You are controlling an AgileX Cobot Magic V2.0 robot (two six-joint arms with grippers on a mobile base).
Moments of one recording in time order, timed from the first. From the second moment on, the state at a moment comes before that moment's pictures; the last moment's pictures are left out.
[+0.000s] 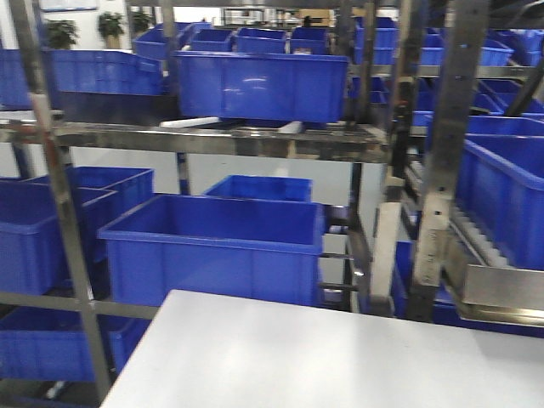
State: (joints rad) left arm -0.22 0.58 -0.50 0.36 0.31 -0.35; right arm 0.13 0.51 -0.32 -0.17 0.13 0.06
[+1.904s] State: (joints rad) left arm -0.22 0.58 -0.50 0.36 0.32 -0.35; right arm 0.13 0.51 -0.32 -0.17 0.13 0.06
